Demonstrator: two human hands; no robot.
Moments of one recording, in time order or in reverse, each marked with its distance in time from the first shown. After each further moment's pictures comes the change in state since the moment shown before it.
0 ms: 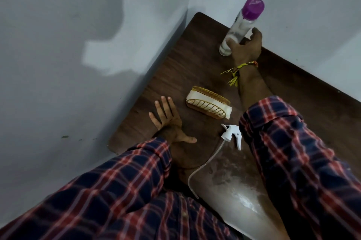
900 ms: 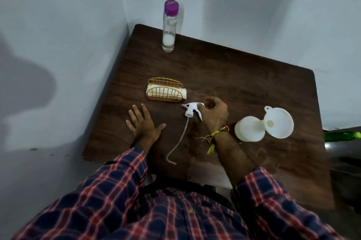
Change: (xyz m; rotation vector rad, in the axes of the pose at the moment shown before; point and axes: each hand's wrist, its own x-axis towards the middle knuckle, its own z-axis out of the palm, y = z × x) left_hand -0.025 0.004 0.056 0.032 0.326 0.108; right_hand -0.211 0.100 -0.137 -0.127 0.121 0.263
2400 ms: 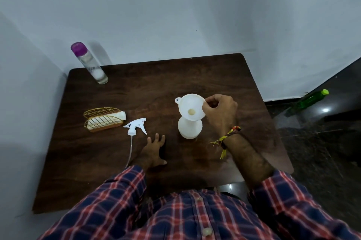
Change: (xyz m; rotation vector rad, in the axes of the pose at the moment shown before) left_hand -0.082 0.158 0.074 0.456 -0.402 0.532; right_hand 0.032 0.090 -0.230 -0.002 0.218 -0.089
